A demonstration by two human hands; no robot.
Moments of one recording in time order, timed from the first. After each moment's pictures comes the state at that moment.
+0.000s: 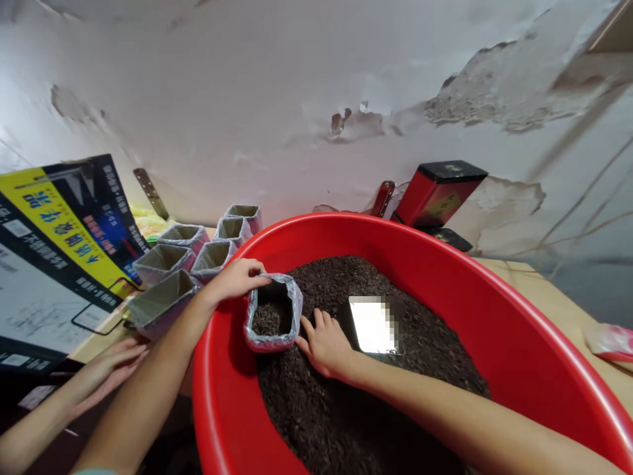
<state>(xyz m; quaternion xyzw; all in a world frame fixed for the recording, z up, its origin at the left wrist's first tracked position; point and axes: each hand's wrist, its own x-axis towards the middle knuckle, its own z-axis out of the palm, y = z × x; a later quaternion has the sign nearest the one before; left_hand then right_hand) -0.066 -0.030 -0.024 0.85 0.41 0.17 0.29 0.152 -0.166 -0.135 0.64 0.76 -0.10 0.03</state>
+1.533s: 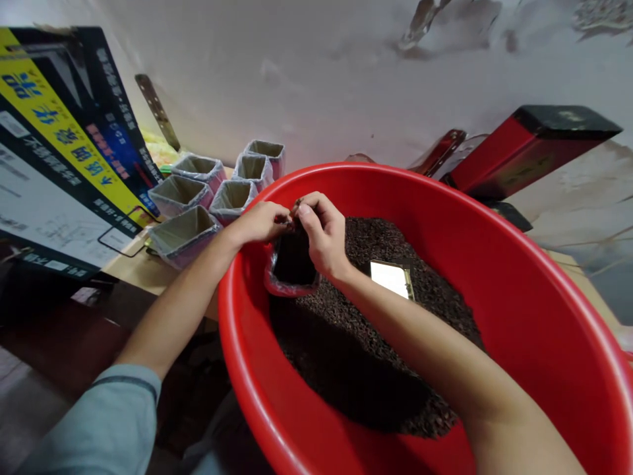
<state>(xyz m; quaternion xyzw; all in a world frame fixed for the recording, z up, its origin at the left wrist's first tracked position) -0.061 -0.033 -0.027 0.85 0.40 0.19 0.30 0.091 -0.103 -0.037 0.34 0.62 -0.26 -0.66</state>
